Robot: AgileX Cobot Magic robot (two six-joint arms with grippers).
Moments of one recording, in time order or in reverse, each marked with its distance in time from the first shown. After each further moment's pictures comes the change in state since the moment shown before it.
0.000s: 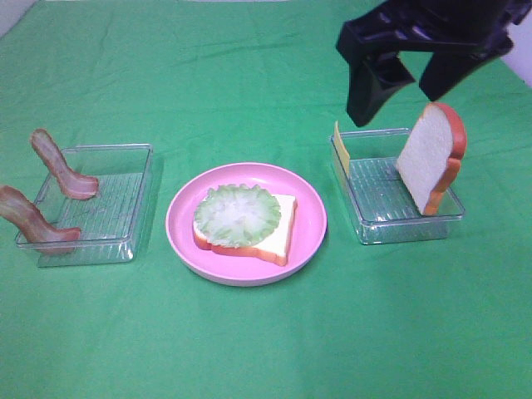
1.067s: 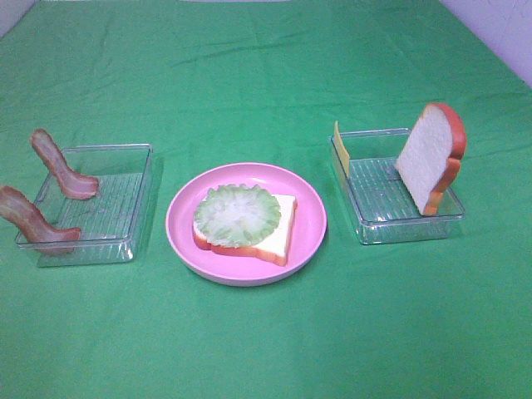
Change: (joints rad) left arm 0.000 0.000 0.000 0.000 0.000 0.000; right arm 0.000 -1.205 0.836 0.034 -0.023 -0.144
